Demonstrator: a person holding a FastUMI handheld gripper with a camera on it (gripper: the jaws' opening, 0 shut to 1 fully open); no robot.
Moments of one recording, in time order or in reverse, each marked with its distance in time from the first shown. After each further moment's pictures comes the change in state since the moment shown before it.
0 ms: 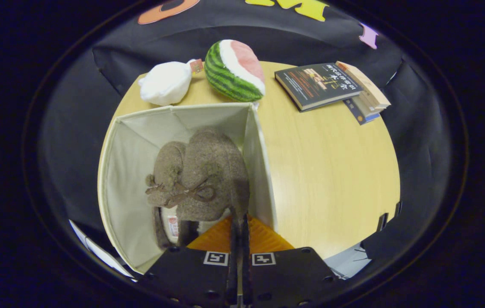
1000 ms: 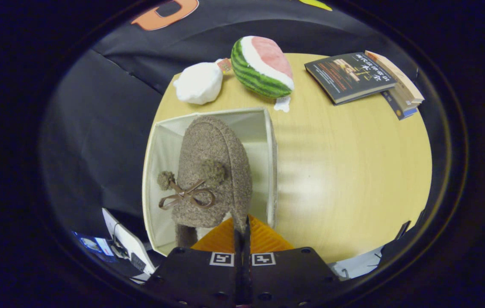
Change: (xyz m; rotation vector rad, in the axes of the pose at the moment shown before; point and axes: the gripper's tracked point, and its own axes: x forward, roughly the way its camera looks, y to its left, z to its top) arm -0.021 0.006 -0.002 -0.045 0.120 0.331
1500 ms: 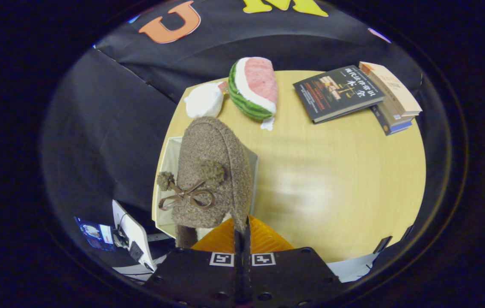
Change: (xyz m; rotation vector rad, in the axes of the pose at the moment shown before) arm -0.090 -0.045 0.012 -0.086 -0.038 0.120
